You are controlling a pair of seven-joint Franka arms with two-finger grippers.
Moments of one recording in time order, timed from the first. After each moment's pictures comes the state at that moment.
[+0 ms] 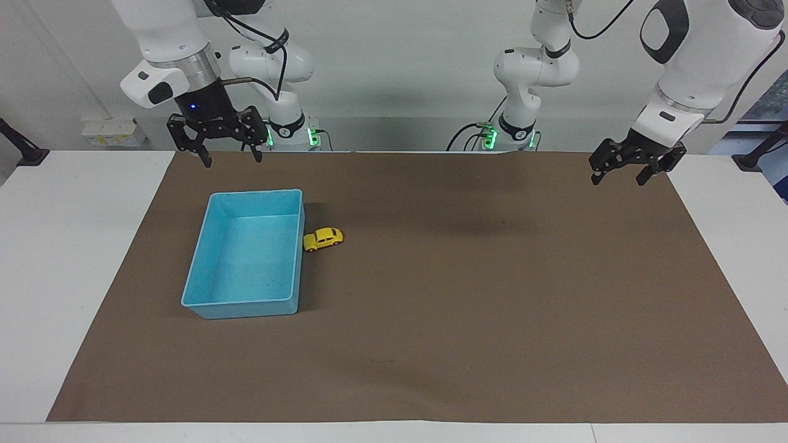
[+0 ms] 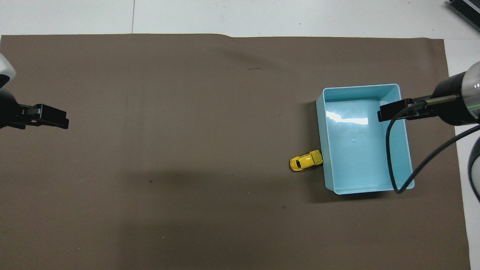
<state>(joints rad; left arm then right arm) -0.14 0.00 0.08 -1.61 -0.02 1.60 0.00 -0.03 0.02 0.15 -1.48 0.06 1.57 -0.01</state>
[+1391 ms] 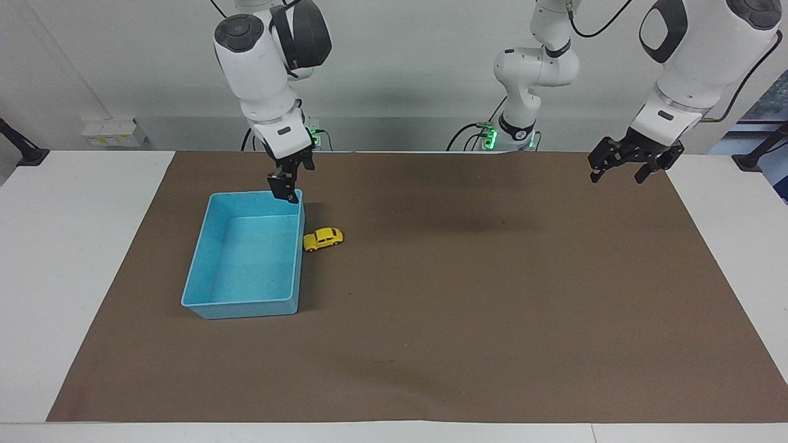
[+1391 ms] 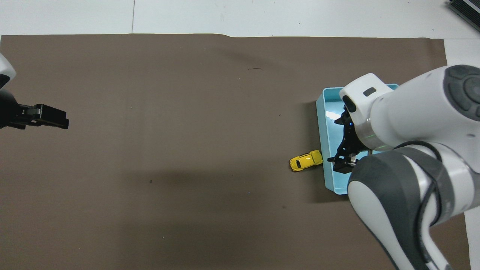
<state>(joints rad) -0.14 0.00 0.08 -1.61 -0.02 1.60 0.00 0.12 -0.01 0.16 -1.83 0.08 1.81 -1.06</state>
